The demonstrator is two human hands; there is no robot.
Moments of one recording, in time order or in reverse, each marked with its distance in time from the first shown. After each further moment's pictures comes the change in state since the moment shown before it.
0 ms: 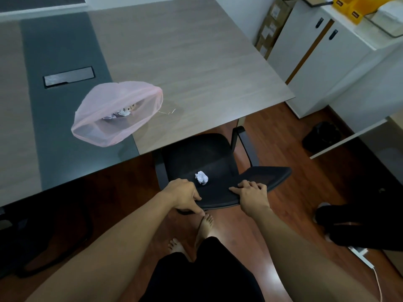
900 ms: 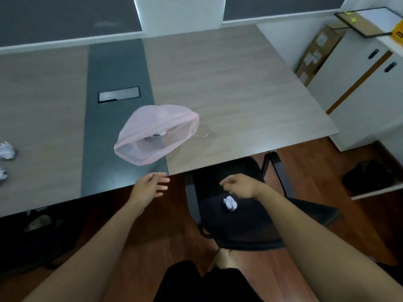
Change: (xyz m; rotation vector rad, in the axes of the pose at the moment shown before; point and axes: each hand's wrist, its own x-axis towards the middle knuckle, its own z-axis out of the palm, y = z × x) left_hand -0.070 -0.150 -0.045 -1.344 0.760 -0.507; right_hand 0.131 -0.082 -0.140 0.708 -0.373 -0.222
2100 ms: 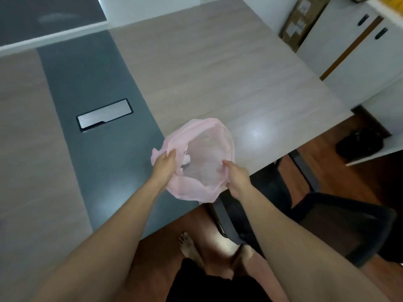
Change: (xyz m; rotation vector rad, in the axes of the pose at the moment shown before) left_hand 0.245 0.120 -0.068 0.058 -0.173 -0.043; right_hand 0.195 -0.175 0.046 1.367 0.616 0.323
